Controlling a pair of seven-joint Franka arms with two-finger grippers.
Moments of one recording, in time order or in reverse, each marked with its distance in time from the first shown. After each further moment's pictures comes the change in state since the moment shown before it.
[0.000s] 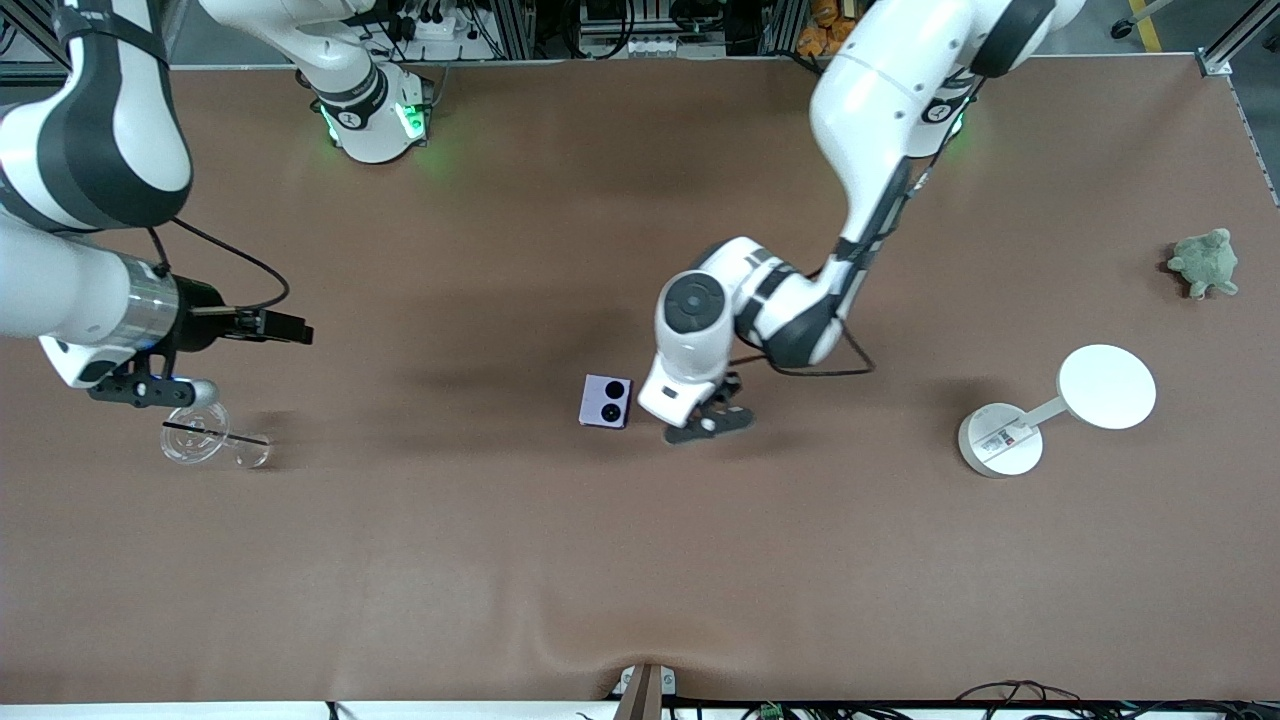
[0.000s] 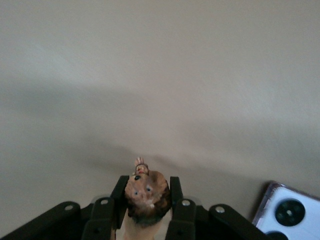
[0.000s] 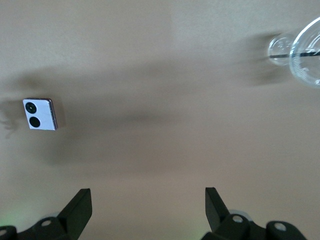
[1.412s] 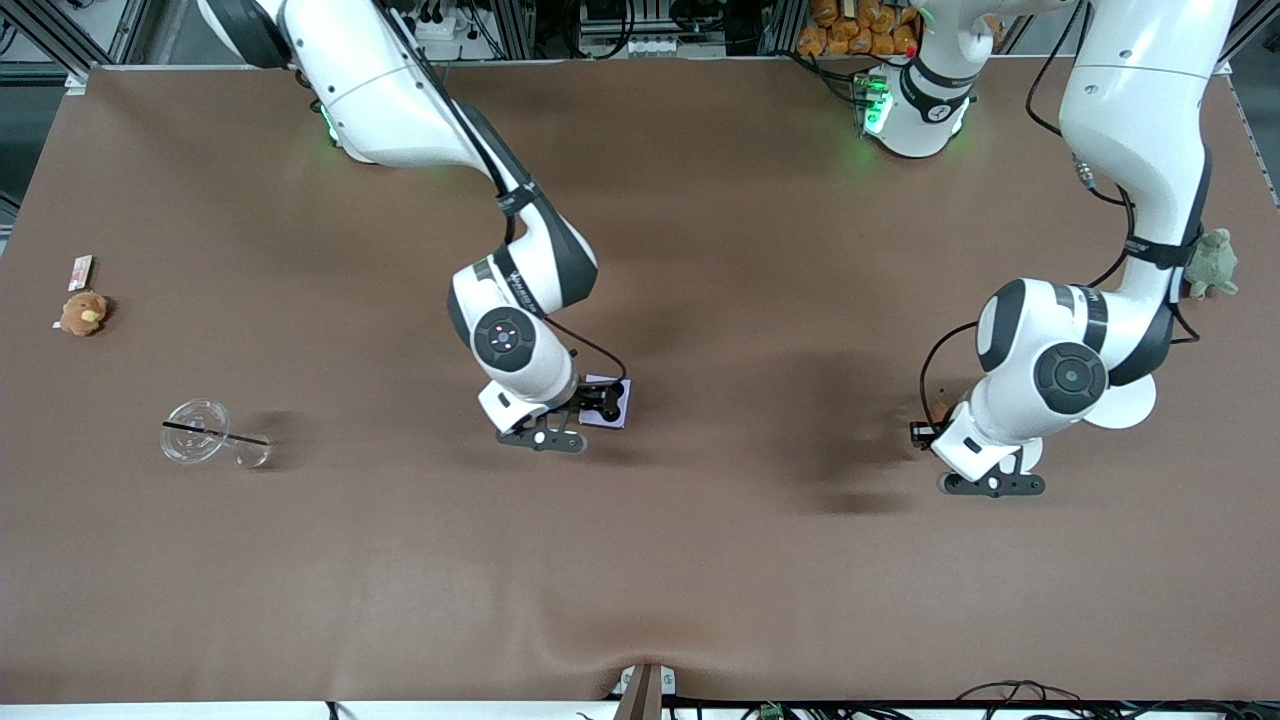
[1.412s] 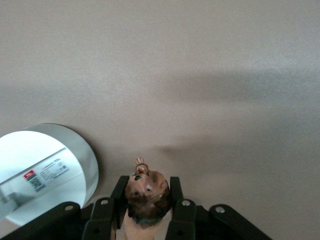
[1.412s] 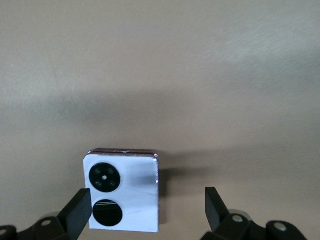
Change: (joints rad) left arm 0.573 -0.201 -0.096 -0.397 0.000 0.165 0.696; right arm 0.487 0.539 0.023 0.105 0.004 0.643 0.431
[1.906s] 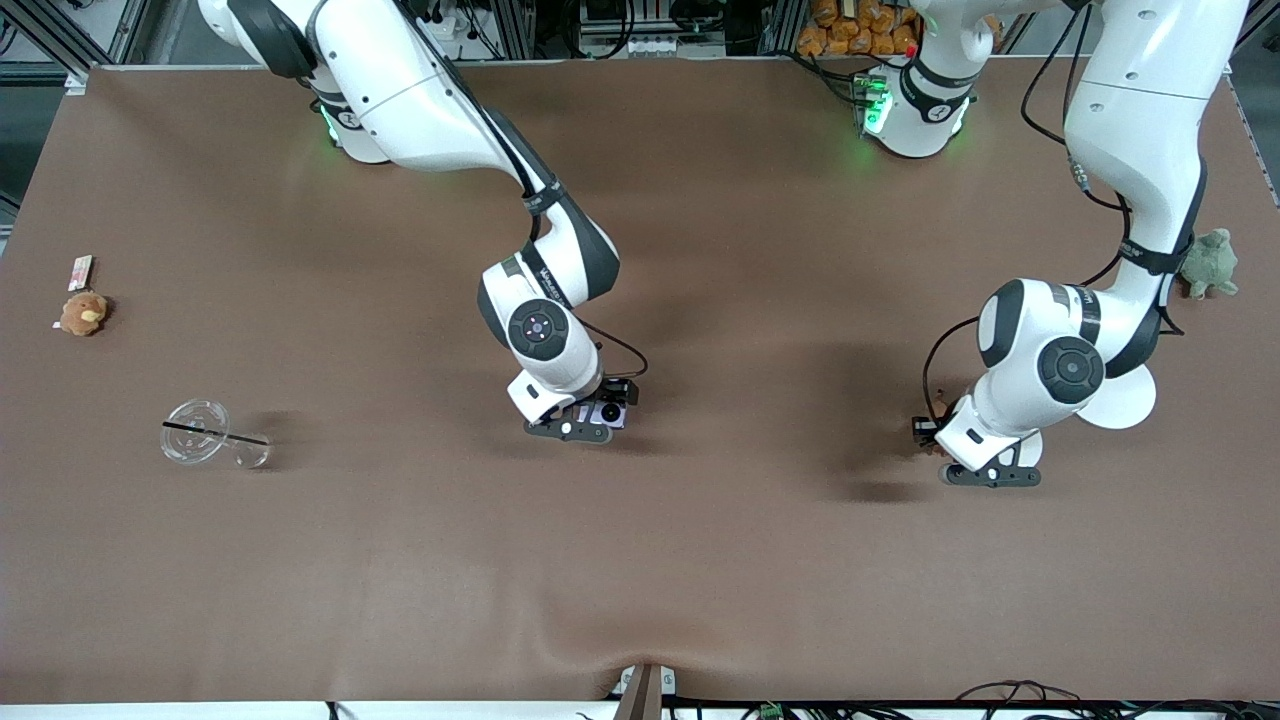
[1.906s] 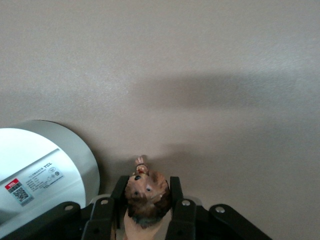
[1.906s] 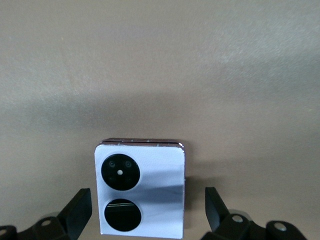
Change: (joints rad) left arm 0.080 0.014 -0.034 -0.086 0.000 0.114 0.059; right arm 0.043 0.047 0.002 0.002 0.000 0.061 0.043
